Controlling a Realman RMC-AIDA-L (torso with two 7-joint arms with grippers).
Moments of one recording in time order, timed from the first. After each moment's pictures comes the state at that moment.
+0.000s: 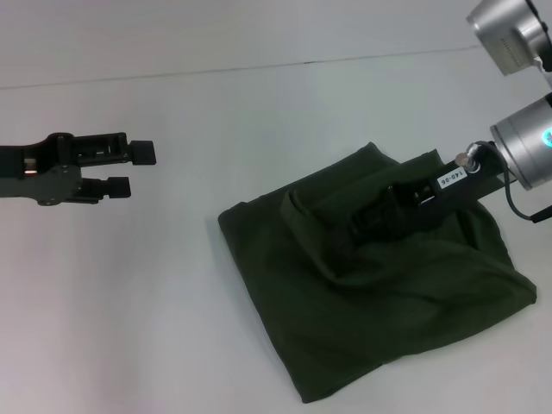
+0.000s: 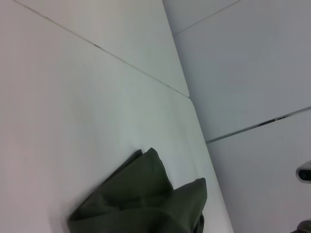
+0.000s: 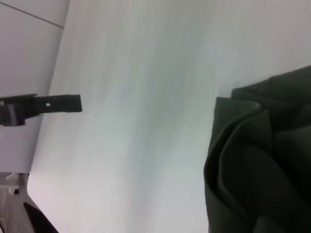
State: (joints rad) left arm -0.63 -1.96 -2.43 -0.81 -1.09 1.71 -2.56; right arm 0.72 2.01 -0.87 -0.86 -2.28 -1.76 2.67
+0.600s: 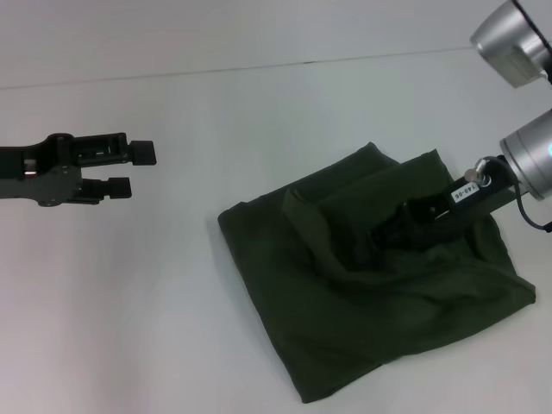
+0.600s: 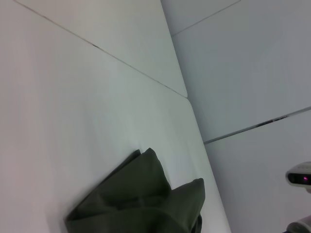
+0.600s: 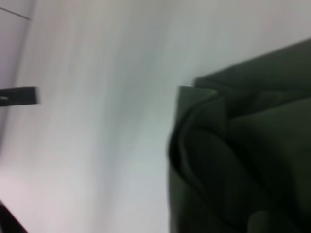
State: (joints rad) left arm -0.62 -1.96 -2.43 -0.81 -1.09 1.71 -2.56; right arm 0.72 2.00 -0.86 -0.85 -2.38 -1.74 2.67
